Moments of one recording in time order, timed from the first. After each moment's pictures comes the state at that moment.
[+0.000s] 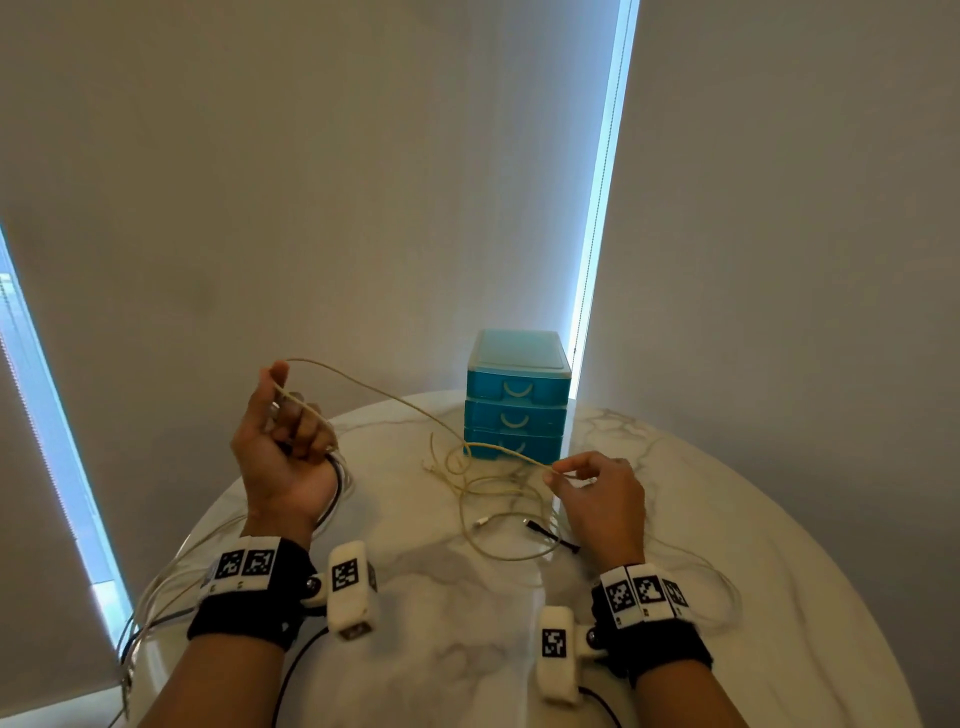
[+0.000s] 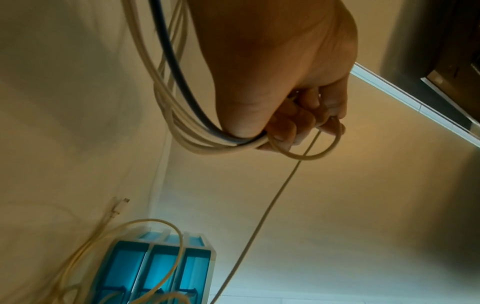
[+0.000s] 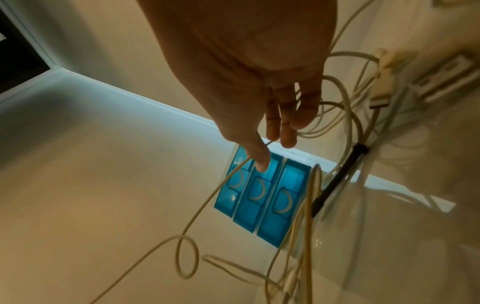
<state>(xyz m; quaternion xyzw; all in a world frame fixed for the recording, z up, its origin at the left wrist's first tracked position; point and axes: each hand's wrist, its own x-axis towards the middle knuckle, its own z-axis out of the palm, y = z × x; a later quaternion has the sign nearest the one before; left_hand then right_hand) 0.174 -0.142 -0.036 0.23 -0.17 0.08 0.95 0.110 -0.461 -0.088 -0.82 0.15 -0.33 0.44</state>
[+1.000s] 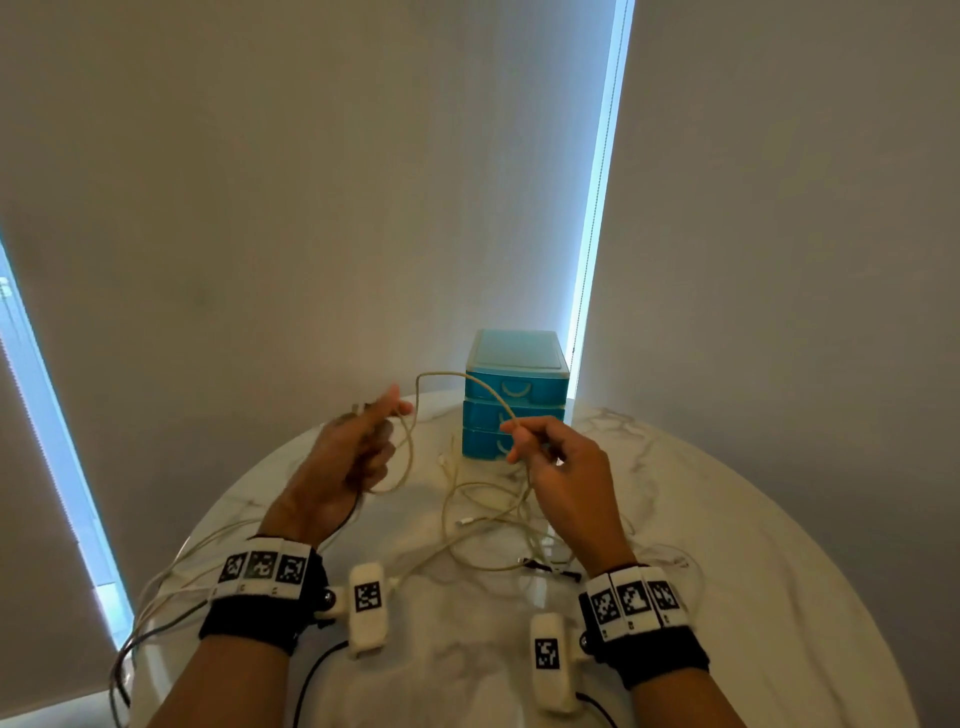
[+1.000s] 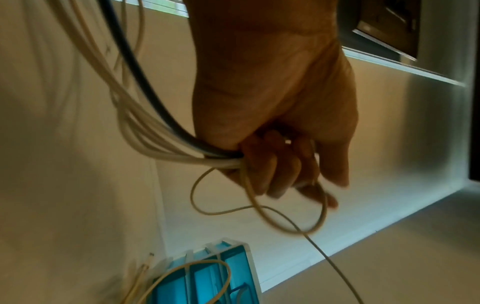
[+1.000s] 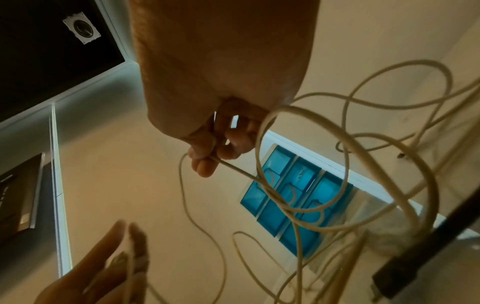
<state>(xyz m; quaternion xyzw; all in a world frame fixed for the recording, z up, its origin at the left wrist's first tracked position) 0.164 -0.174 -0.032 0.56 -0.18 -0.05 0.81 0.089 -0.420 -0.045 -0.77 -0.07 -0.34 0.53</state>
